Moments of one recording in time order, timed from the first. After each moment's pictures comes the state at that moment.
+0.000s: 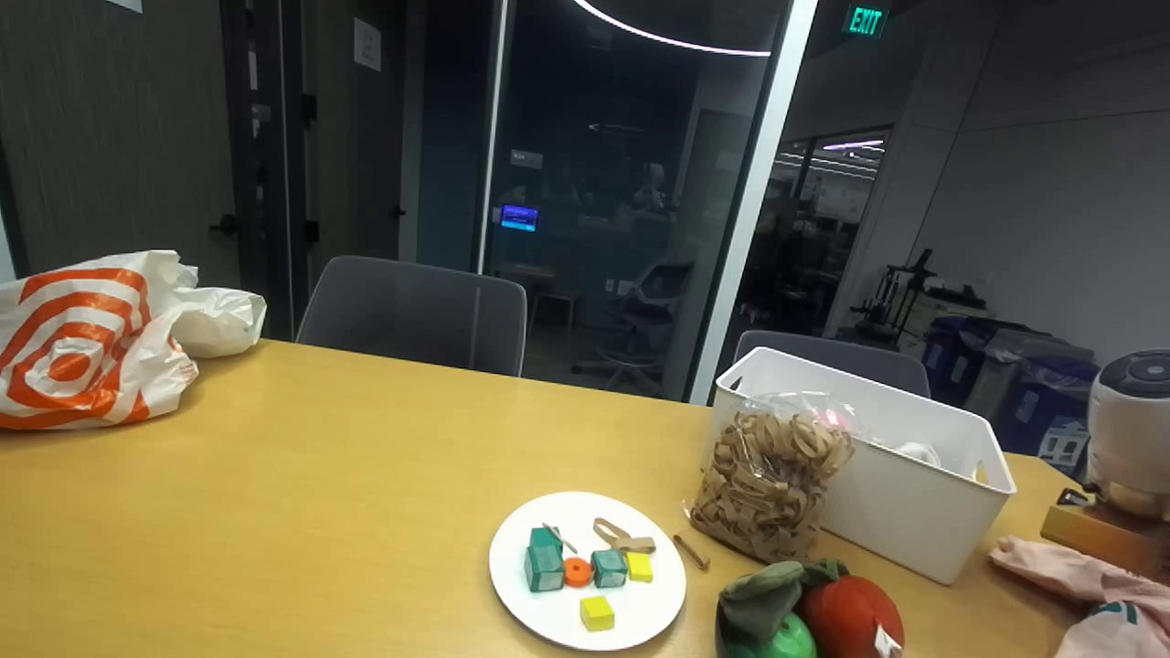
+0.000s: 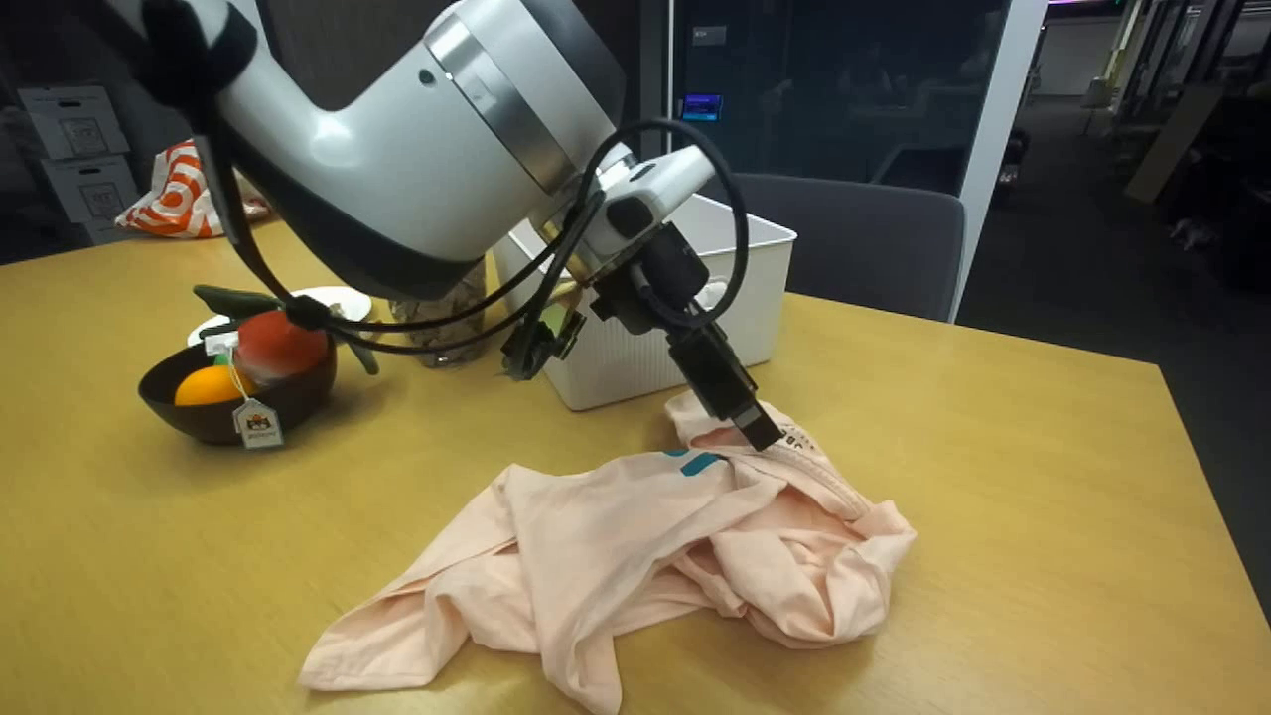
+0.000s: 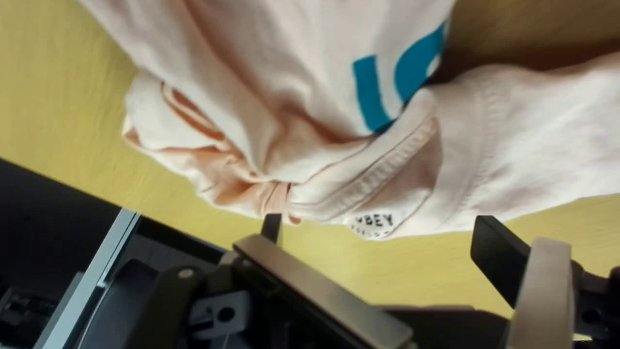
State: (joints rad) arm -0.20 0.10 -0.17 -2.35 -1.19 2.54 1.67
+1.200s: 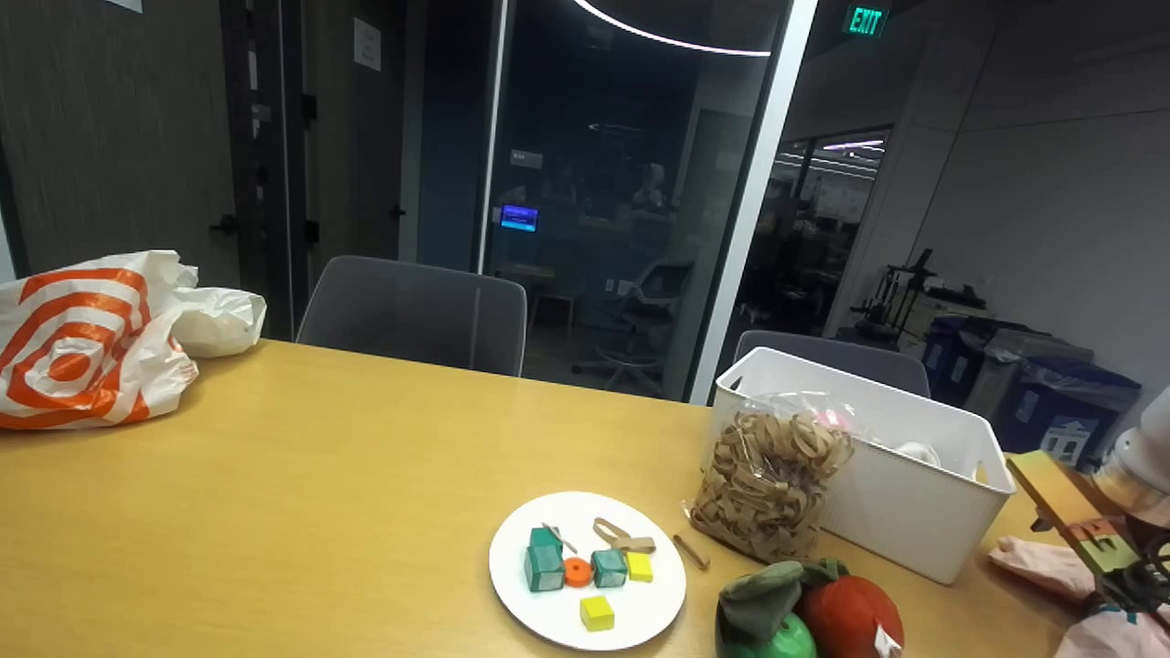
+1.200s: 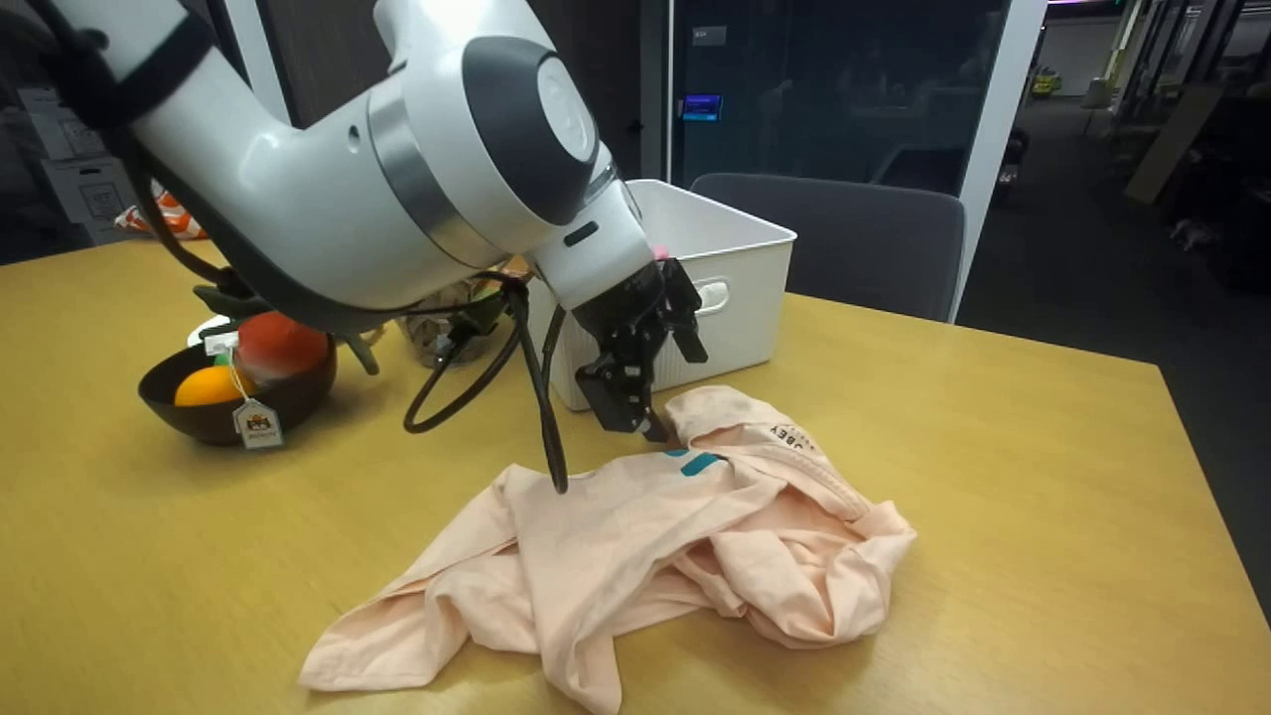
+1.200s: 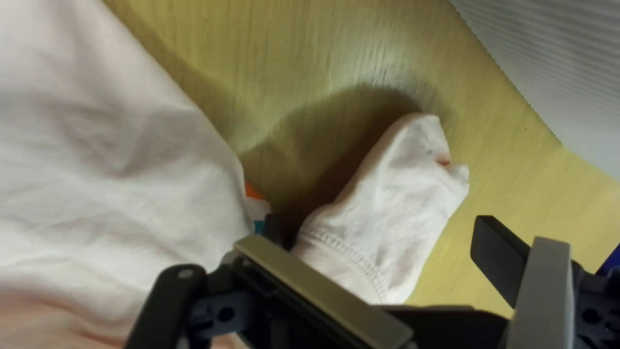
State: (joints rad) arm -0.21 0.06 -0.20 -2.49 -0.87 2.95 2.04
